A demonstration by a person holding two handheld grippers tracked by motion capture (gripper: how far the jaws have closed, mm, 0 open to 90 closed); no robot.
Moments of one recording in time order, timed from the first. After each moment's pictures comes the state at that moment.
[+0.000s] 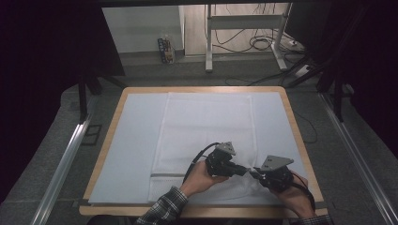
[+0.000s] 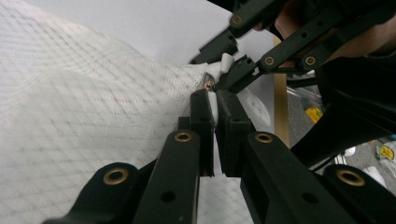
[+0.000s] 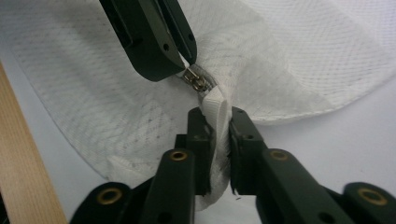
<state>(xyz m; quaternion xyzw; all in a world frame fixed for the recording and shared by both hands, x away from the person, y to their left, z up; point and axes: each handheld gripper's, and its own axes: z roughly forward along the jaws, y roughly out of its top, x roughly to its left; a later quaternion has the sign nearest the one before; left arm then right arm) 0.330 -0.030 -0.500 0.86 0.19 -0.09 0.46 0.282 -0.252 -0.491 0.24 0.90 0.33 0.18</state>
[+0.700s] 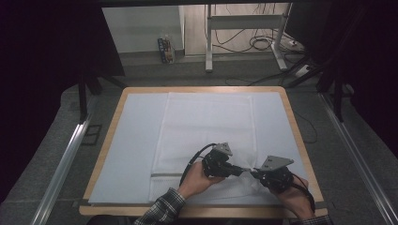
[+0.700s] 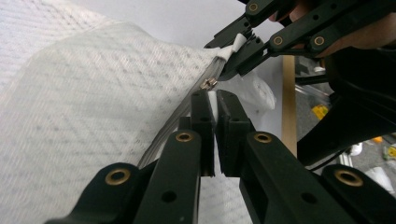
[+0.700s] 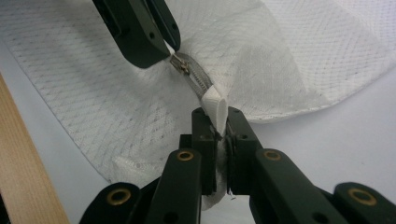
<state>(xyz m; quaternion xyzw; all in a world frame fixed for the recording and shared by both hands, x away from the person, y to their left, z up) 0.327 -0.019 -0.504 0.86 0.20 -0.08 0.45 0.281 -0.252 -0.492 0.25 0.90 0.32 0.18</state>
